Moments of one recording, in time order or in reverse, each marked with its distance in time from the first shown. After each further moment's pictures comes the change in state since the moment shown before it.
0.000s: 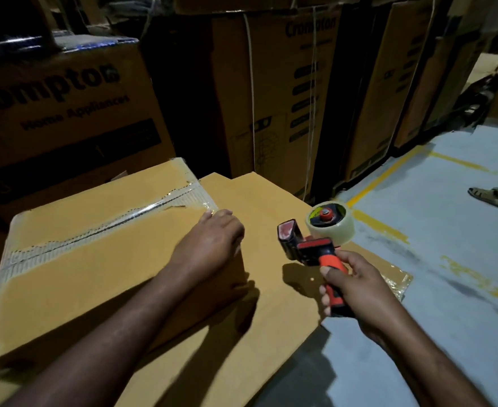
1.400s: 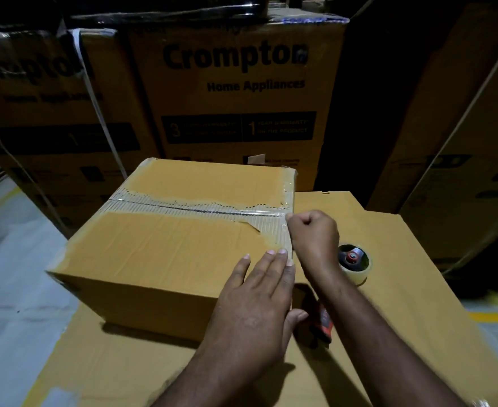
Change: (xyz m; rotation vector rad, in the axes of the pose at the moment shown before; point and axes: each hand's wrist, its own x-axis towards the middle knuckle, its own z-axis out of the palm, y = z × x) left_hand -0.052 0.009 0.013 0.278 0.022 -0.628; right_hand 0.176 -0.048 0.258 -0.455 -0.251 -0.431
